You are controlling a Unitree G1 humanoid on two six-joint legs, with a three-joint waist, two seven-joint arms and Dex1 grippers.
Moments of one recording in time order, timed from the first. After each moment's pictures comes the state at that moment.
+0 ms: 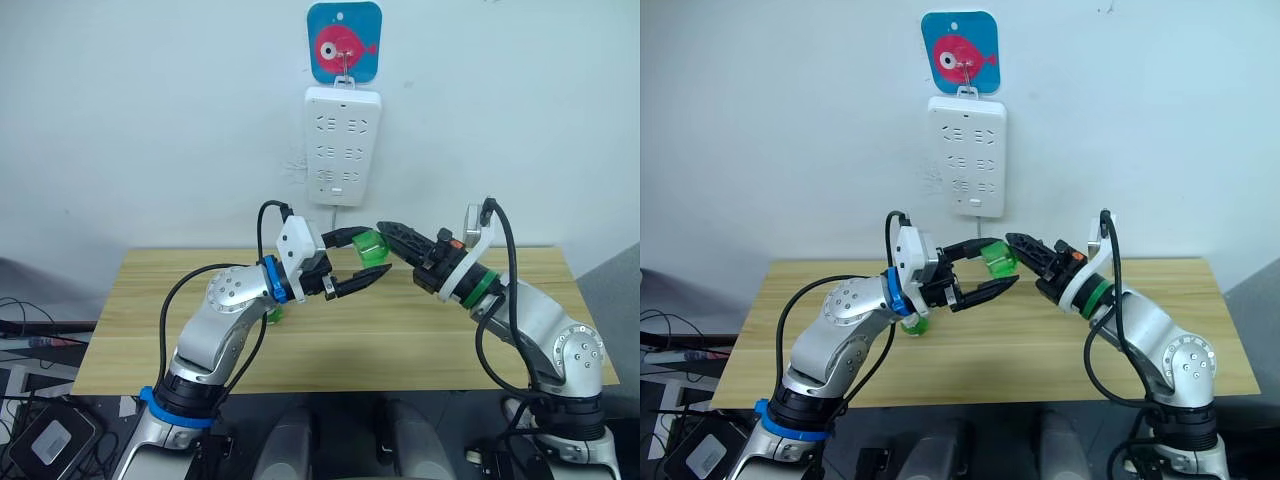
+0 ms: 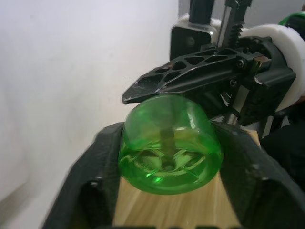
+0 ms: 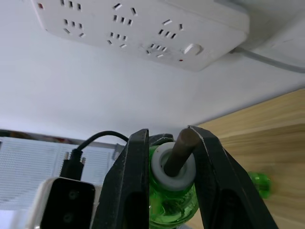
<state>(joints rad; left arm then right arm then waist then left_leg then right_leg) -0.40 0.39 -0.19 -0.27 -0.40 0.29 -0.83 -0.30 -0.39 -0.09 -0.42 1.85 0.76 -0.44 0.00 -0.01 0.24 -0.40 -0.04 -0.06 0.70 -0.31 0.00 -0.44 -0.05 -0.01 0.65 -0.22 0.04</state>
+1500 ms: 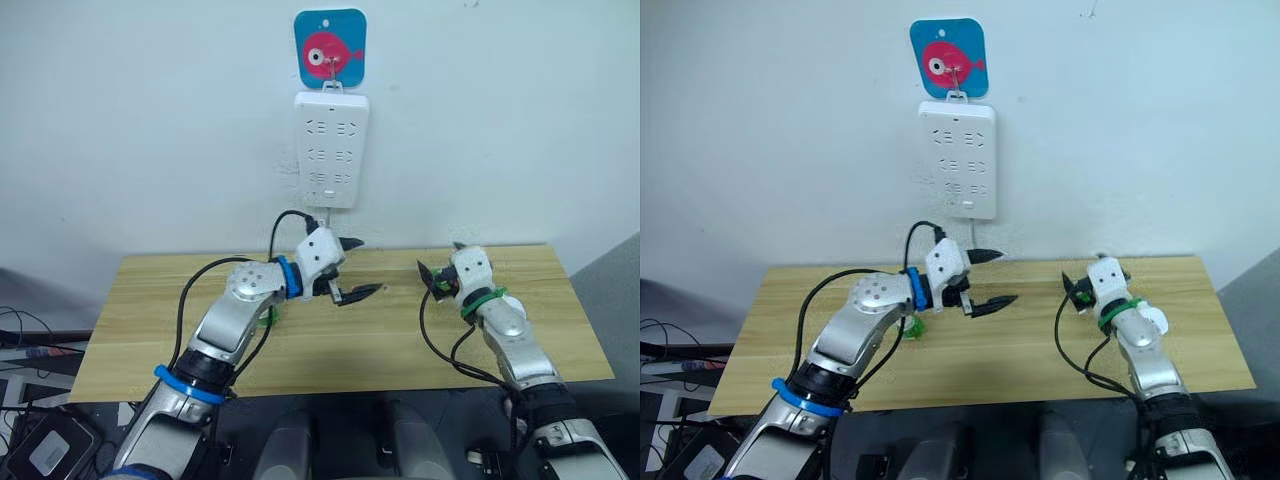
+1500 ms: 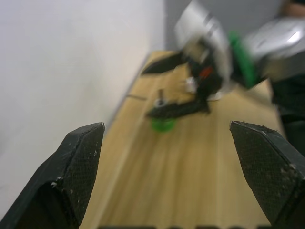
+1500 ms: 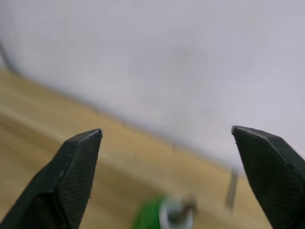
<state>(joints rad) -0.41 0.39 -0.20 -0.03 -0.16 0.15 -0.77 -0.28 -0.40 0.09 0.15 0.10 -0.01 0.32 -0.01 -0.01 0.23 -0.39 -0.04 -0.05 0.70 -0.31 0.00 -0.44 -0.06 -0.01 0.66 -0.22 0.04</state>
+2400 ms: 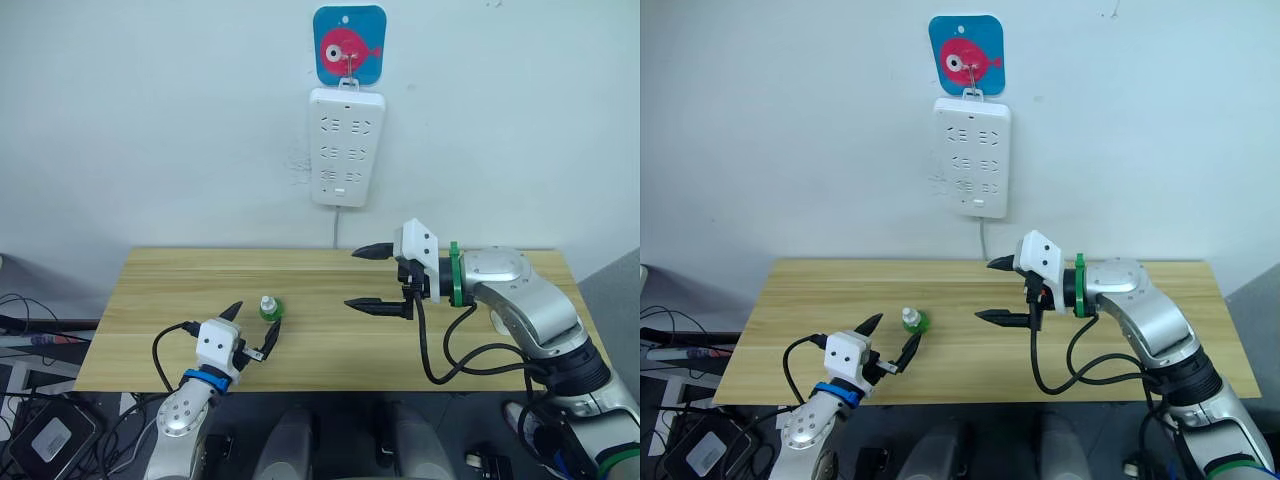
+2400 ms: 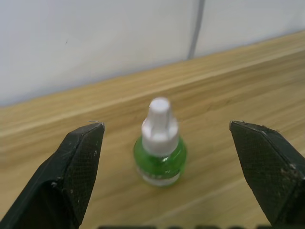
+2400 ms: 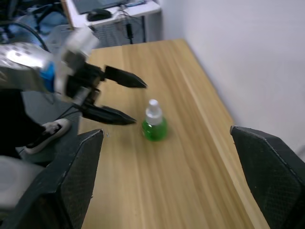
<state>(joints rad) 0.15 0.24 0.09 0.14 -0.11 -0.28 -0.44 -0.55 -0.57 0.28 -0.27 0.37 0.54 1.00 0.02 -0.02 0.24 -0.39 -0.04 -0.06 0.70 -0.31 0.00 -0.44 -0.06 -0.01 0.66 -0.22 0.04</state>
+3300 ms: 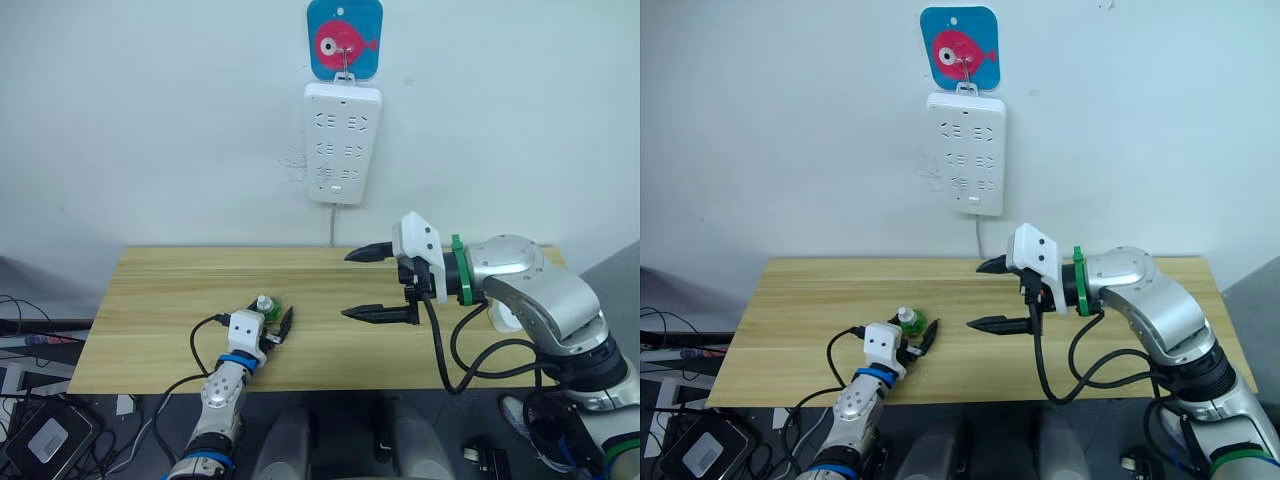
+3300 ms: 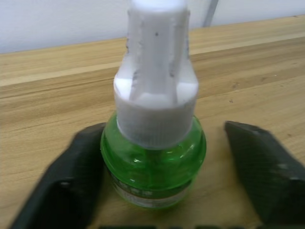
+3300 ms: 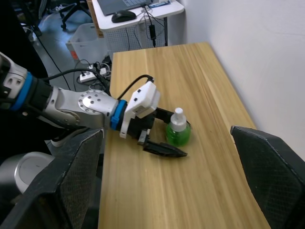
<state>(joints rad) -0.20 0.17 0.09 0.86 -0.07 -0.65 -0.38 -0.58 -0.61 0.26 -0.42 0.46 0.70 1.02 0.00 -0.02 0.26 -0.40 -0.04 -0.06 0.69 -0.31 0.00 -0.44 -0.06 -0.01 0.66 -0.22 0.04</state>
